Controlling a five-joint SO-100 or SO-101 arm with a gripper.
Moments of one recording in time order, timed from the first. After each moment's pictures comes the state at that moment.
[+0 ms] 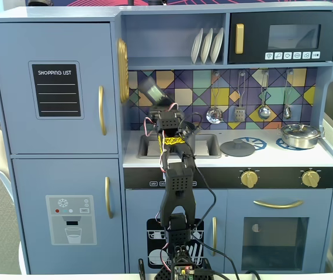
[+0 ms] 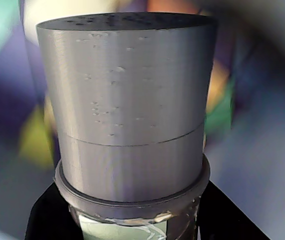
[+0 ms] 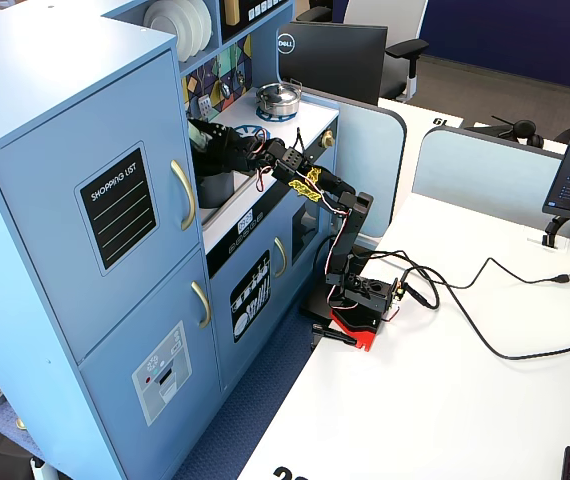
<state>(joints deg) -4.9 106.7 75.8 31.7 56.8</state>
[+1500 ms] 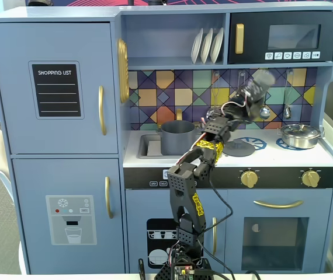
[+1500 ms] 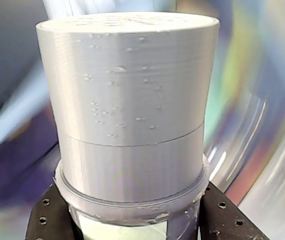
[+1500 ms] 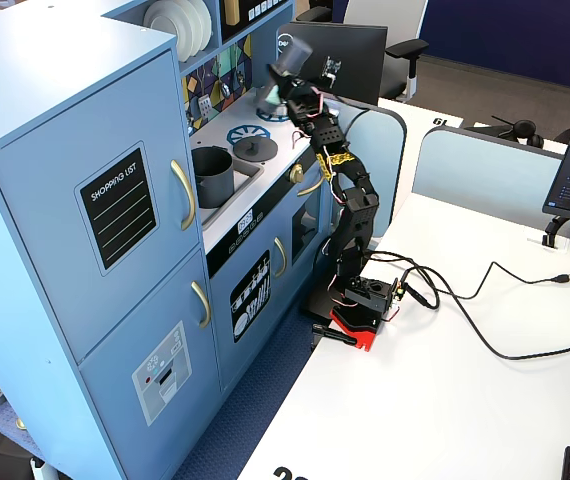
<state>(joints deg) 45.2 107.4 82.4 9.7 -60.3</state>
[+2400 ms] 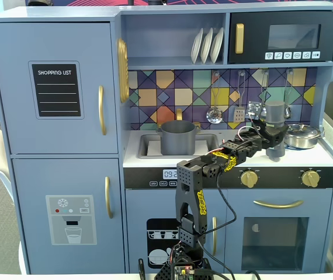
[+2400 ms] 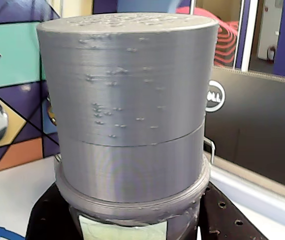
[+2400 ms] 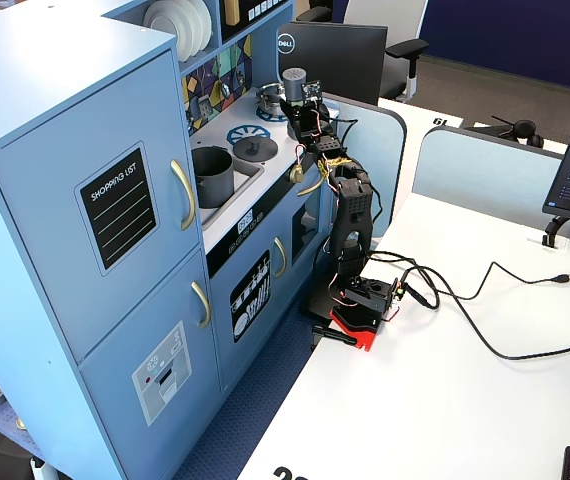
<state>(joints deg) 51.2 95.4 96.9 -8.1 -86.3</state>
